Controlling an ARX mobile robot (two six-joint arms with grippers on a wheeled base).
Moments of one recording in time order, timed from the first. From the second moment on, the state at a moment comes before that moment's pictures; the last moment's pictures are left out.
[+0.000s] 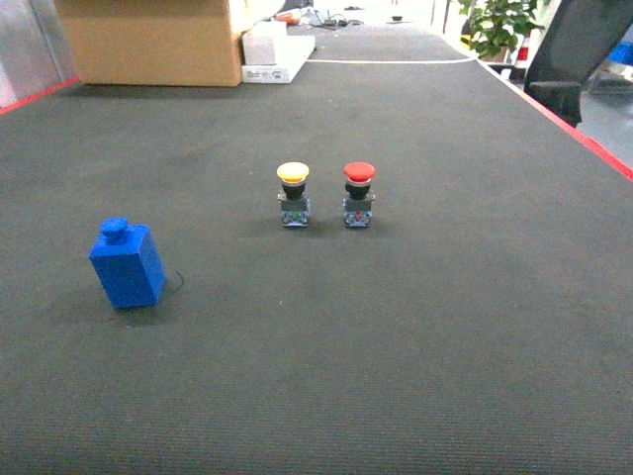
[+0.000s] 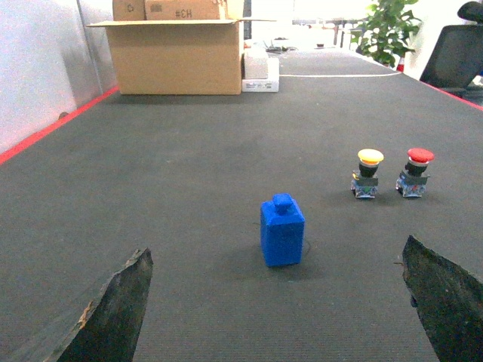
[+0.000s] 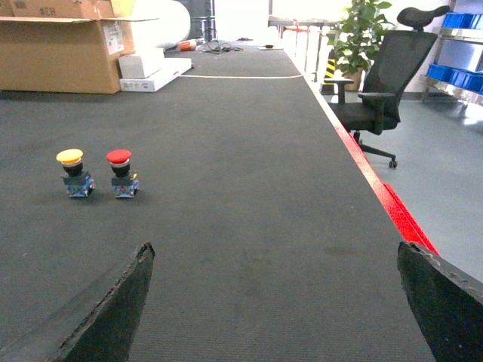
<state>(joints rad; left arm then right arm) 0.00 0.01 0.01 0.00 0.00 0.00 0.00 0.00 0.01 0.00 0.00 0.00</state>
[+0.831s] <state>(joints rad) -0.19 1.20 0.16 0.97 -0.28 -0.08 0.00 0.00 0.01 0.00 0.00 0.00</state>
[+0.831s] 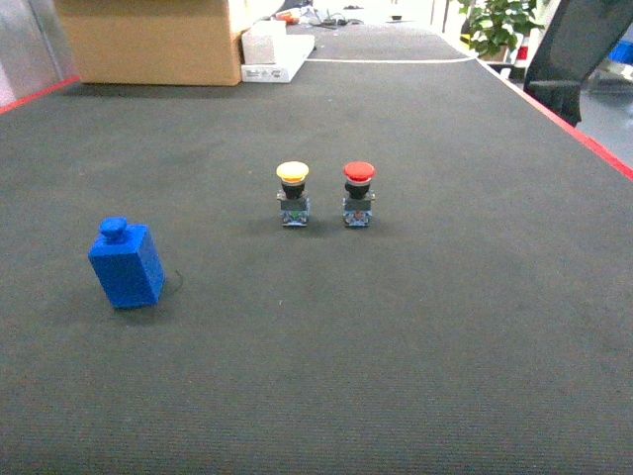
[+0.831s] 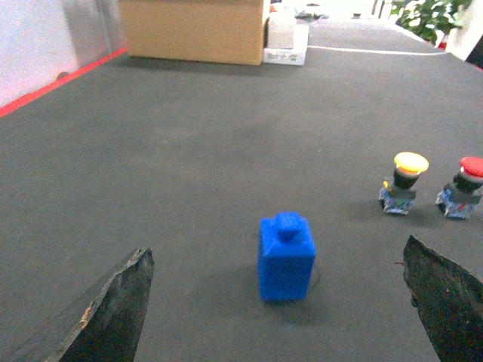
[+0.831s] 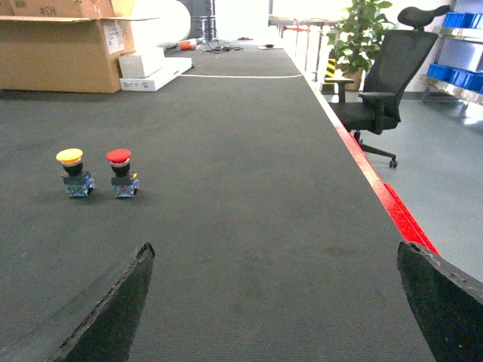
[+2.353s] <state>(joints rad) -0.10 2.17 0.93 0.84 -0.08 -0.08 0.00 0.00 0.01 0.00 0.00 0.00</state>
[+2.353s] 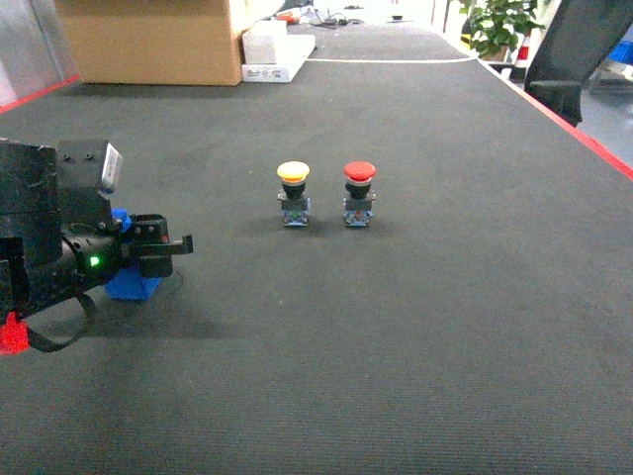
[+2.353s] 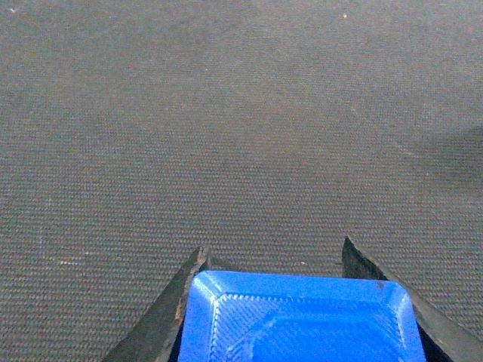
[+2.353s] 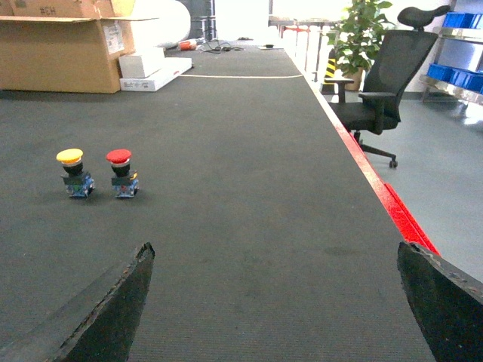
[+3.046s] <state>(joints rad) -0.09 1.68 0.47 0.92 -0.09 -0.07 0.00 0.00 0.01 0.00 0.00 0.00</state>
